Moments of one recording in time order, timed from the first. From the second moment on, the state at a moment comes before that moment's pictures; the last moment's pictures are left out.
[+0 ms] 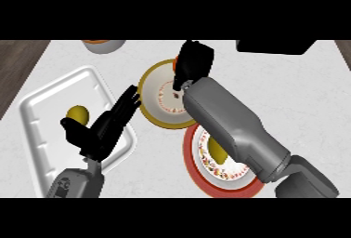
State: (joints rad) left arm -0.17 0.07 -0.15 -1.53 0.19 -0.09 0.16; right arm -1.18 0.00 0.57 -0.58 0.83 -0.30 0.99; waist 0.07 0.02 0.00
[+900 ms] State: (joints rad) left arm -0.15 0.07 -0.14 -1.54 0.20 -0.09 0.17; right arm -0.98 0.00 0.45 -0.84 0.57 -0.96 0.55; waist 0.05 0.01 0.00
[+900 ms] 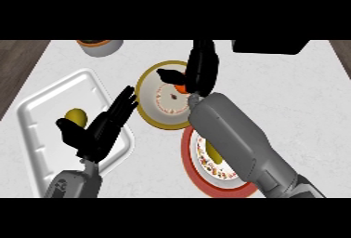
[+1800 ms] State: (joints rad) left arm -0.10 0.09 -0.09 -1.55 0.20 -0.06 0.16; right arm -0.13 0.00 1.09 -1.56 0.93 -1.23 0.42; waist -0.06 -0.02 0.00
